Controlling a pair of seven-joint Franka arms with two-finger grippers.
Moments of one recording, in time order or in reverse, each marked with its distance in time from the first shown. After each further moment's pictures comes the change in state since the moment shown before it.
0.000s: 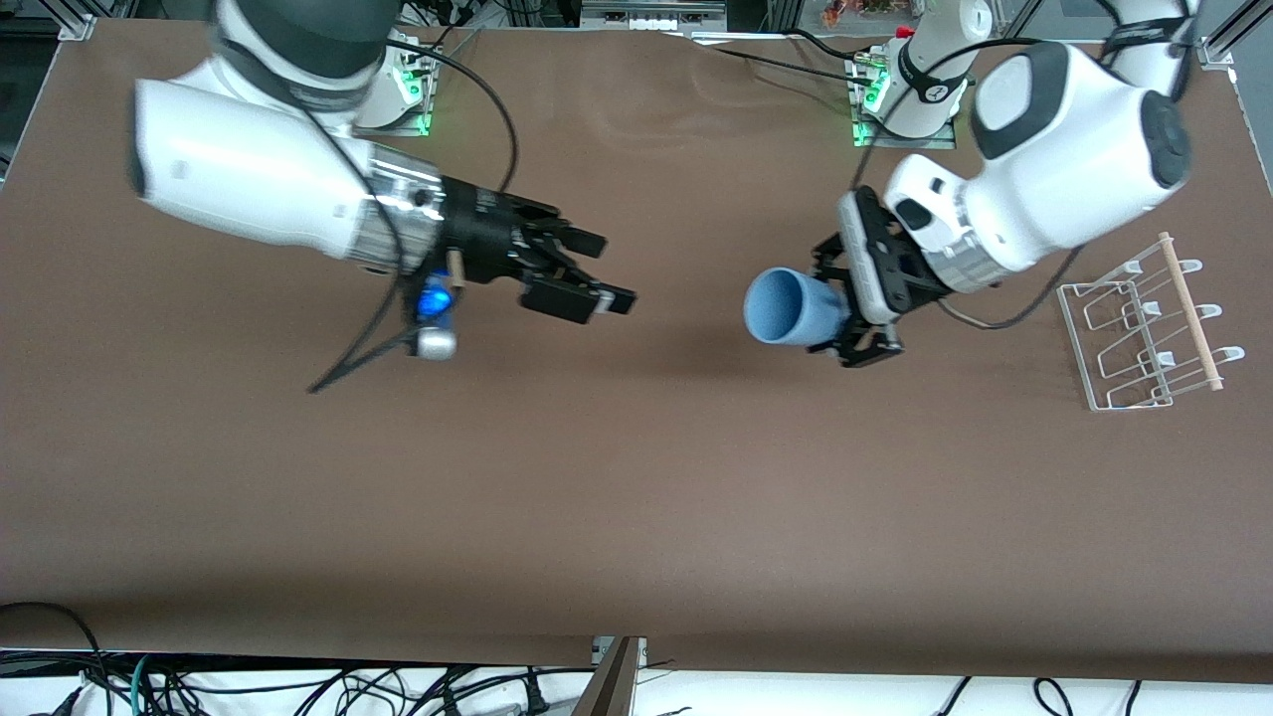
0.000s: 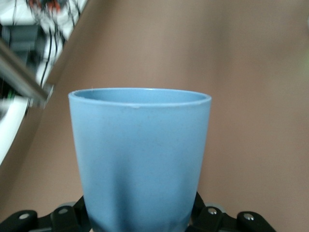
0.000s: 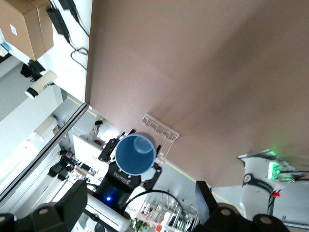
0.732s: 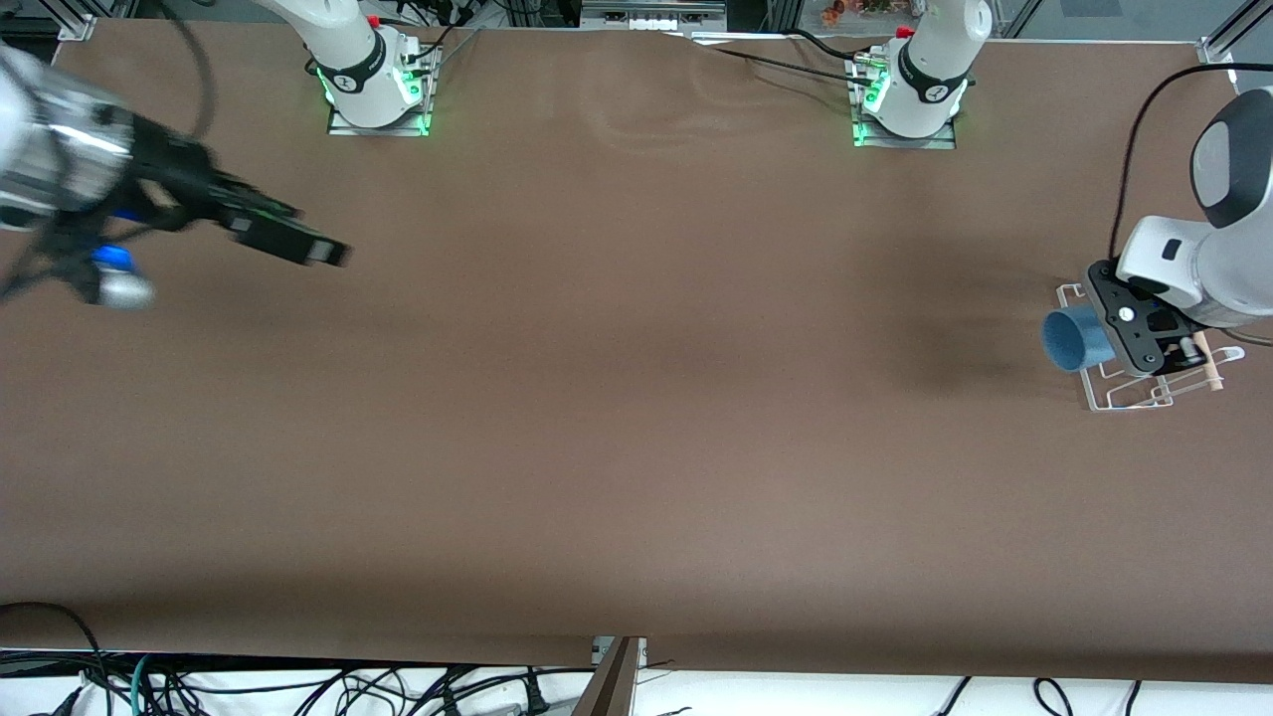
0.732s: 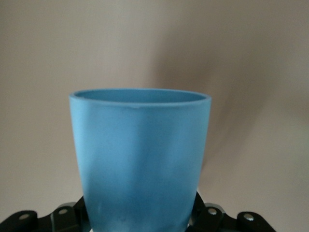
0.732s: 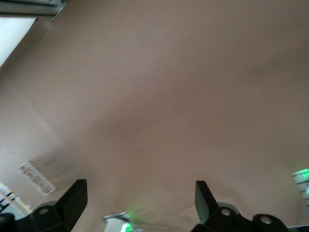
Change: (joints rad) left arm 0.102 0.016 0.241 -0.001 0.769 -0.290 -0.026; right arm -0.021 -0.175 -0.414 -0.018 -0.328 -0.590 -0.543
